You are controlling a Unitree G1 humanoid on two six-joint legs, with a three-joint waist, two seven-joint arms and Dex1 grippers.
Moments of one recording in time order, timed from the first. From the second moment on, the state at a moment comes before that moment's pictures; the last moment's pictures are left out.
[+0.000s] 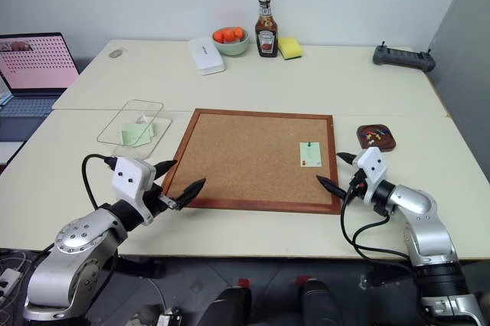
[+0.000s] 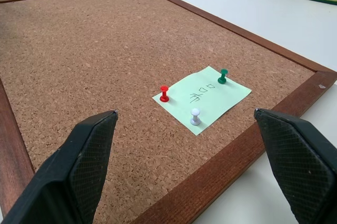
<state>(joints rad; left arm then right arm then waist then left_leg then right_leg) 0.01 0.54 0.20 -0.43 -0.36 0.48 -0.49 -0.22 -0.55 -0.03 0.03 0.29 0.13 0.81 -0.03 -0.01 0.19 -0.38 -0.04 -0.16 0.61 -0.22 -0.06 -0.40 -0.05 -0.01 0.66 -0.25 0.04</state>
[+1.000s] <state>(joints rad) -0.18 0.54 0.05 -0.26 -0.32 0.43 -0.61 -0.21 -0.54 -0.02 0.00 0.29 0.13 0.78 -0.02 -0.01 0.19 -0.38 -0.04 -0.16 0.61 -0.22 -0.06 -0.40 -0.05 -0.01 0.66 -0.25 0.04</state>
